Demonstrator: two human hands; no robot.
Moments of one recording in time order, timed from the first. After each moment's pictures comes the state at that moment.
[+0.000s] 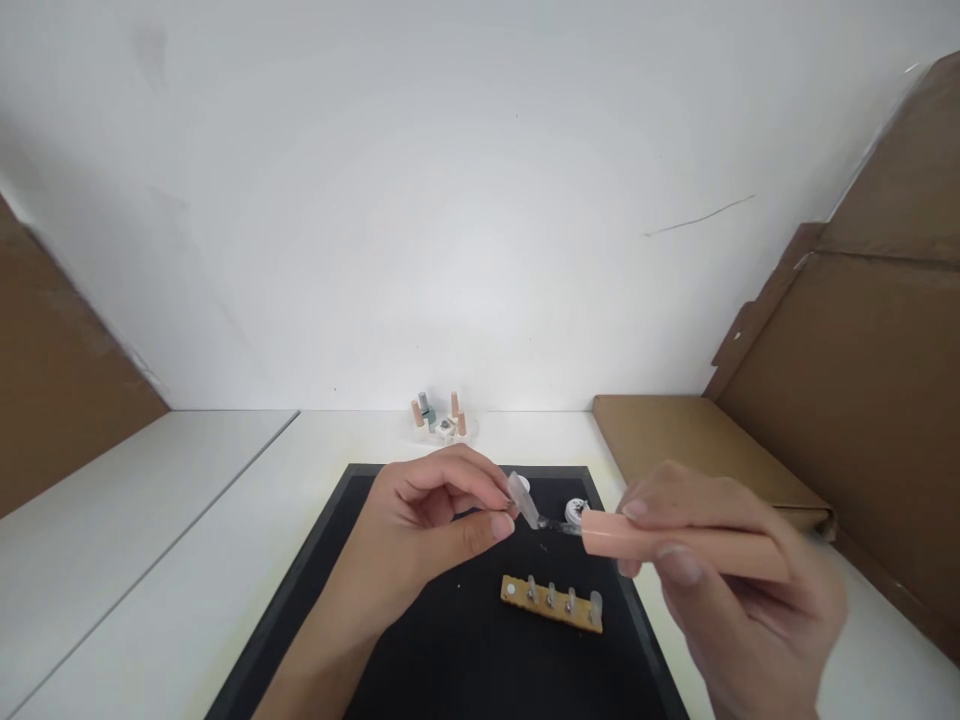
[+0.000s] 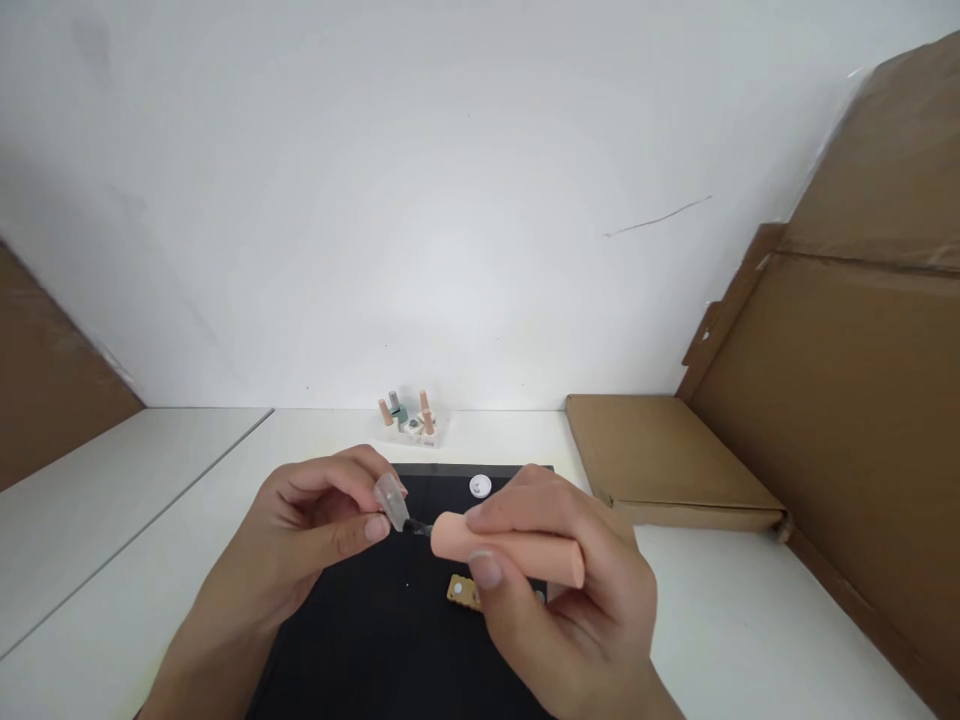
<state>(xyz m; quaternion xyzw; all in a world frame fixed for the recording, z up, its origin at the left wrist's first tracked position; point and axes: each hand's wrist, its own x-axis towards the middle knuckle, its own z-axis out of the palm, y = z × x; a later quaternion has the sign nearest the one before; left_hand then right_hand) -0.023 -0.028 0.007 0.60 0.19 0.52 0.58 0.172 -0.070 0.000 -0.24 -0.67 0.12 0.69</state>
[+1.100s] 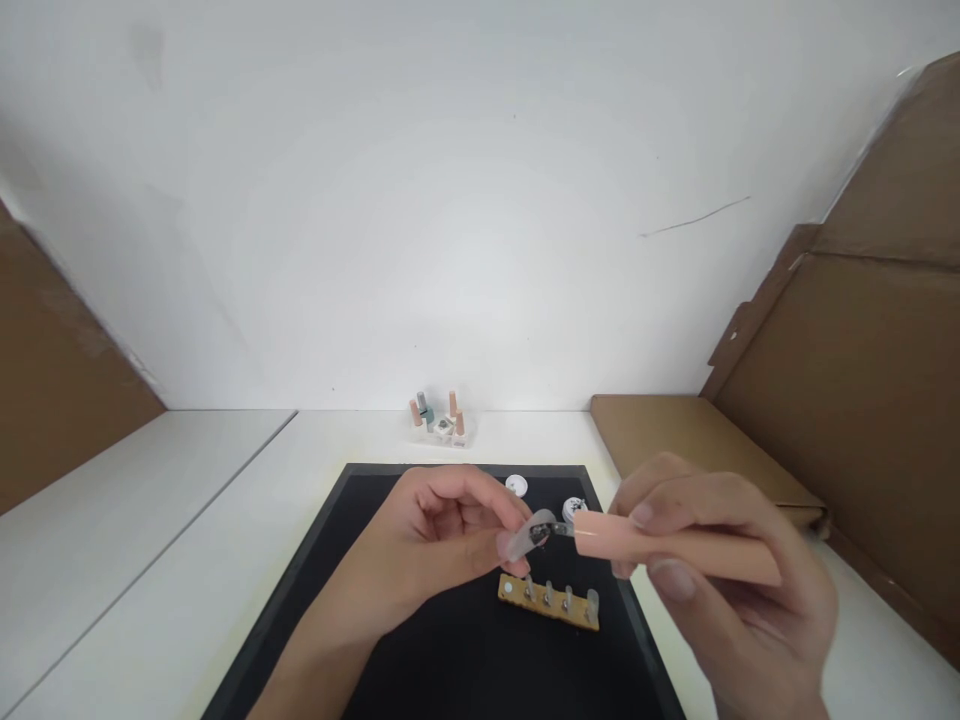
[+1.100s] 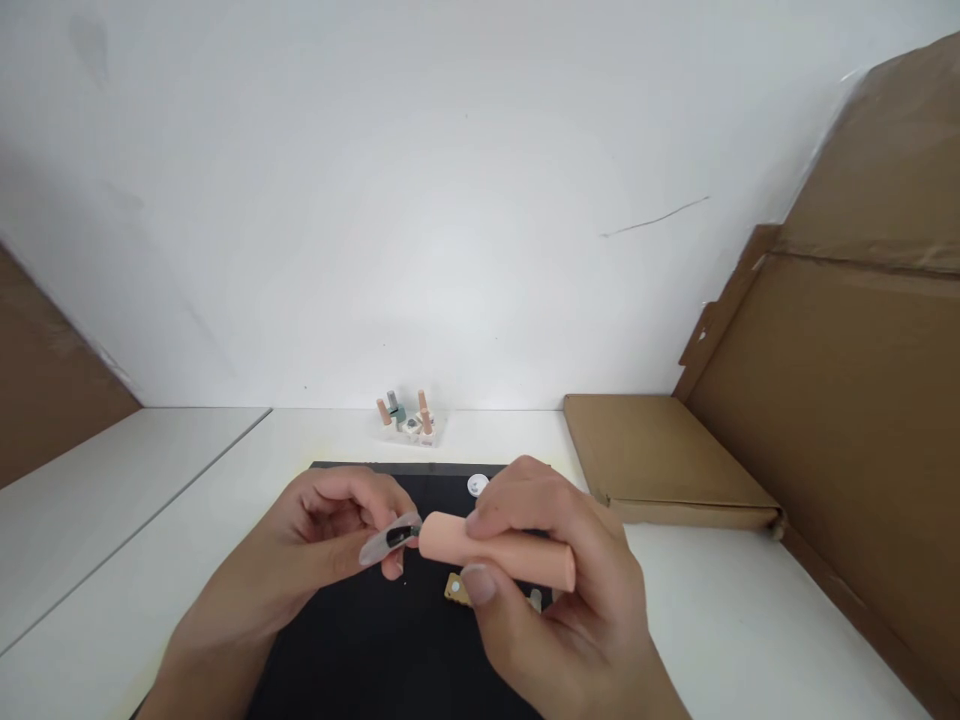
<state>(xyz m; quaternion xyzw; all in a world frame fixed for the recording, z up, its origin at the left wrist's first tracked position) -0.025 -0.032 0.012 0.56 0.17 0.41 0.70 0.173 -0.072 0.011 -0.23 -0.70 0.13 0.66</state>
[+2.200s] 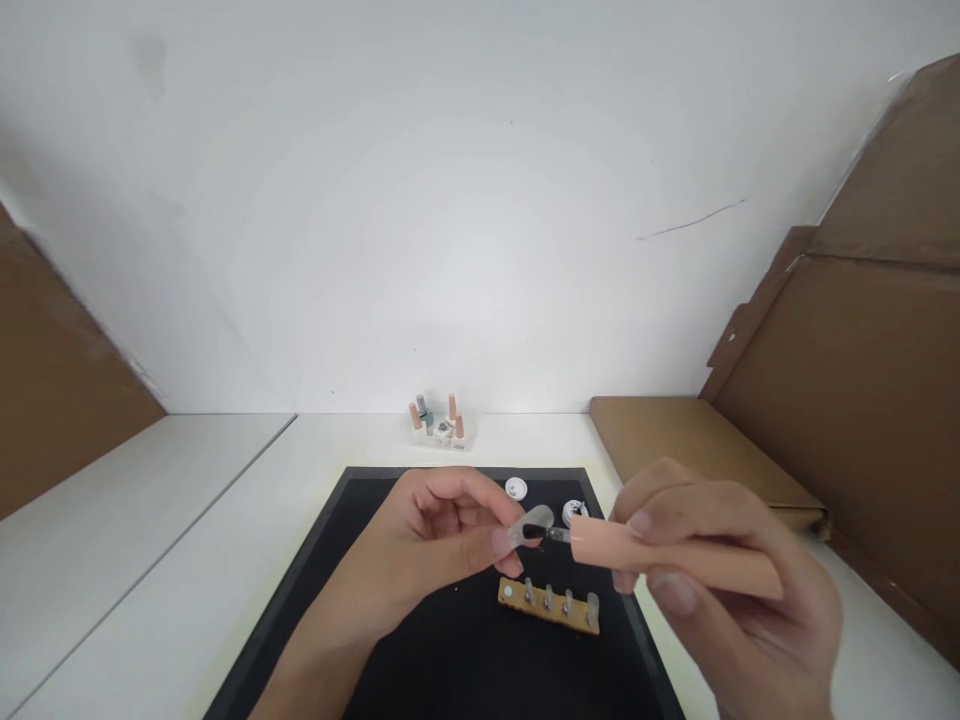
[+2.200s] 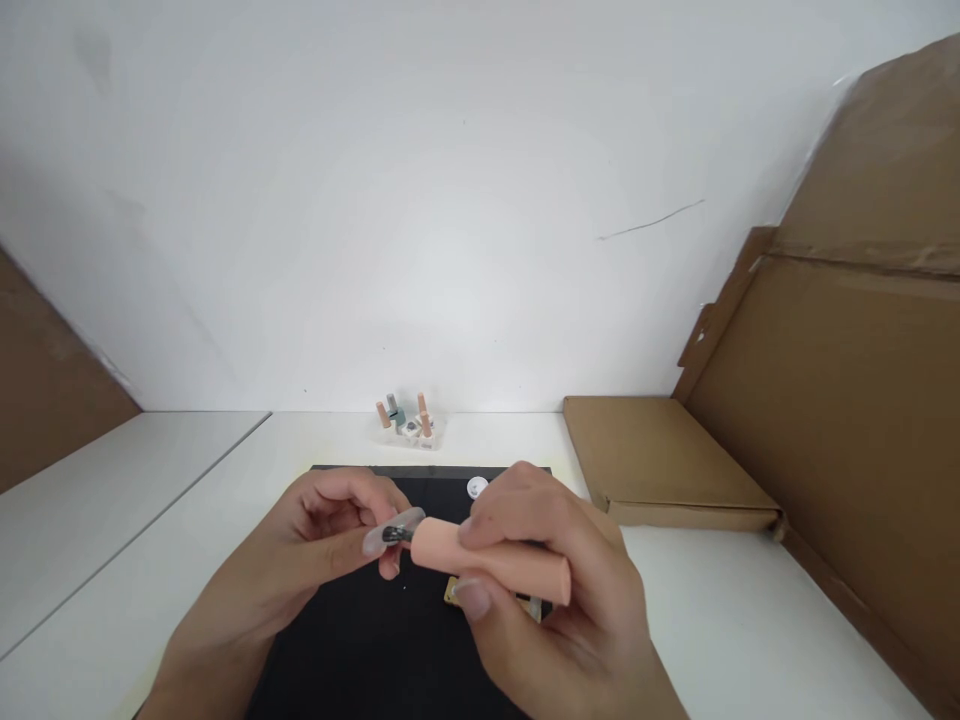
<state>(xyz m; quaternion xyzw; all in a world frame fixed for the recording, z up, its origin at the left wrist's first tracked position) -0.024 -0.030 0.013 0.56 0.24 0.42 0.67 0.173 -0.072 0.014 -0.23 -0.70 0.13 0.66</state>
